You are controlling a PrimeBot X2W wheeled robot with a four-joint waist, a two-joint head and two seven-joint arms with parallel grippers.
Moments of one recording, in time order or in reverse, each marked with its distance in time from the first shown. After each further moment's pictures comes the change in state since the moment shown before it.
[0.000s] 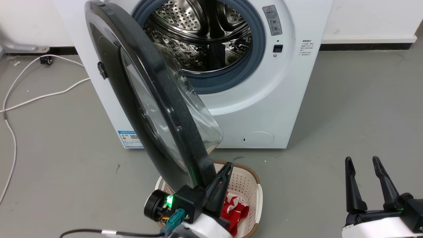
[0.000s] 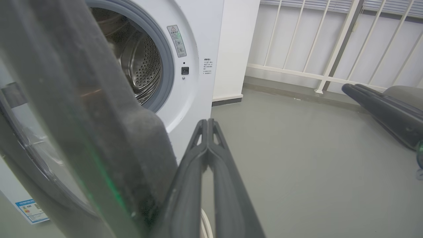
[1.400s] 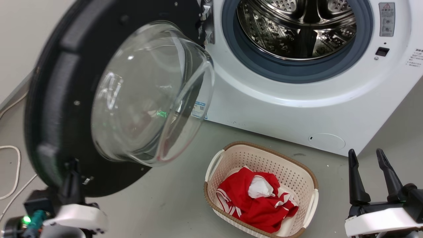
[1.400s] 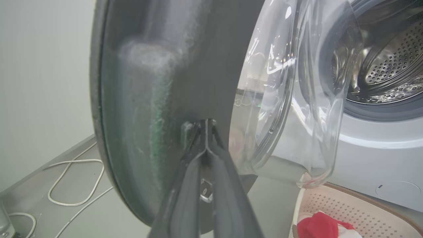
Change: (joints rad) left arm 0.153 0.269 0.418 -0.026 -0.147 0.170 -0.083; right arm -0.023 0.001 -0.016 -0.024 -0.008 0.000 0.058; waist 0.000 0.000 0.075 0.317
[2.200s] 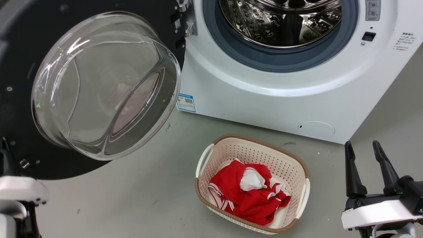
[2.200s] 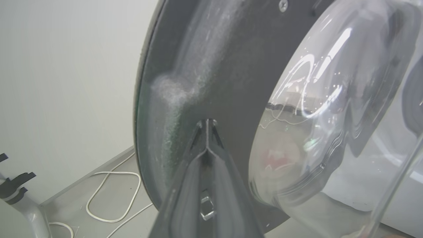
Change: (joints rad) left arm -0.263 0.082 0.289 0.372 0.007 -0.174 -0.045; right arm -0.054 0.000 0.012 0.023 0.002 0.000 -0.005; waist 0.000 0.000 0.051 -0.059
